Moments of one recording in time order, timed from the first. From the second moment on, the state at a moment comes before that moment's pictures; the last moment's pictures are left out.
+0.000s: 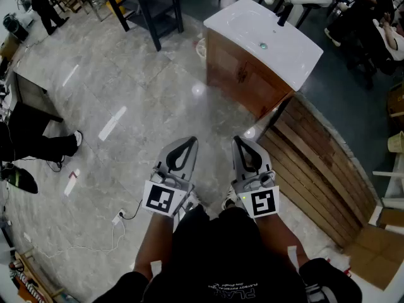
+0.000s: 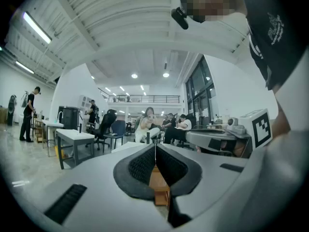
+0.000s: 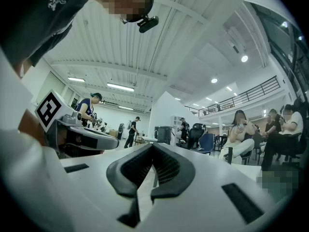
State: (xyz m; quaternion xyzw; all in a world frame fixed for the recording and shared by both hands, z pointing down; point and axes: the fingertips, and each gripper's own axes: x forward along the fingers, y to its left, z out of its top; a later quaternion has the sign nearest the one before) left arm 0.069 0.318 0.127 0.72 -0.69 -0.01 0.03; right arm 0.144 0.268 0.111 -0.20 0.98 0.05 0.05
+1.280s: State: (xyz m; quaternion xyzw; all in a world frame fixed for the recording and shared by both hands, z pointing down) left arm 0.009 0.300 0.145 0.78 -0.63 -0.04 0.02; right arm 0.099 0.253 0.141 -0.30 0.95 0.03 0.05
